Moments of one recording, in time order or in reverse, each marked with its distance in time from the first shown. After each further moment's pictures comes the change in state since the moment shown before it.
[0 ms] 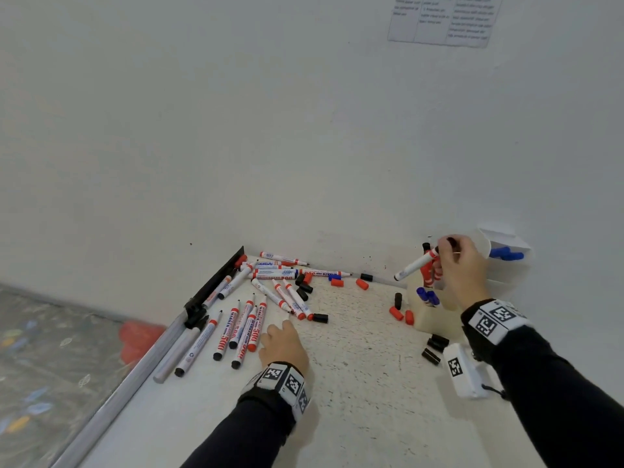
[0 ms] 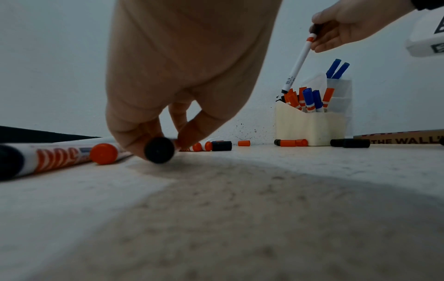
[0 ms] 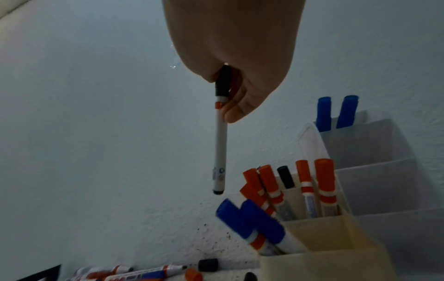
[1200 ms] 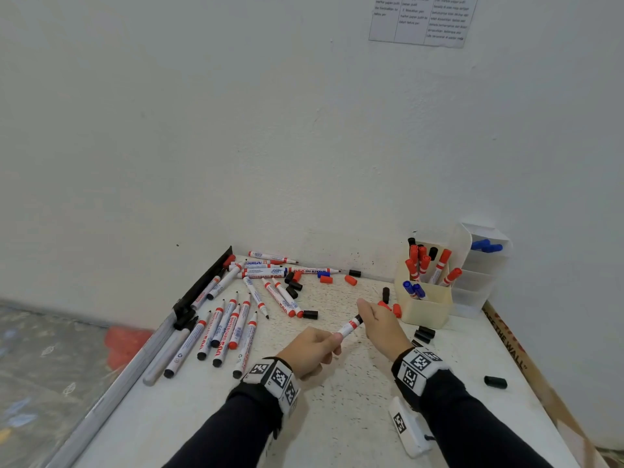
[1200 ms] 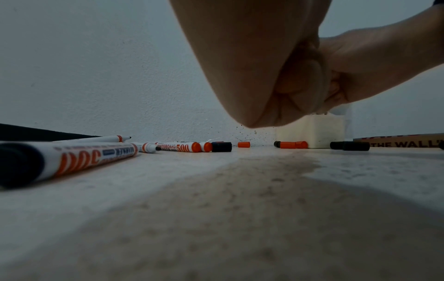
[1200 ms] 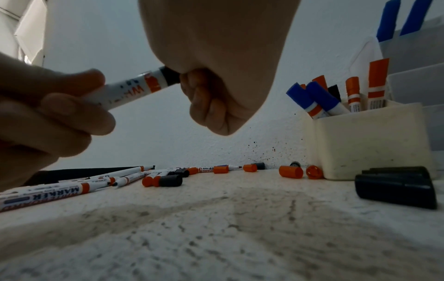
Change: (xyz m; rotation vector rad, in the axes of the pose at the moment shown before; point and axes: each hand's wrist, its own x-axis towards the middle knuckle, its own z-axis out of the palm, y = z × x) left_hand -0.016 0.018 -0.006 -0.728 -0.566 0.378; right_hand -0.098 0.017 0.063 -0.074 -0.546 0.159
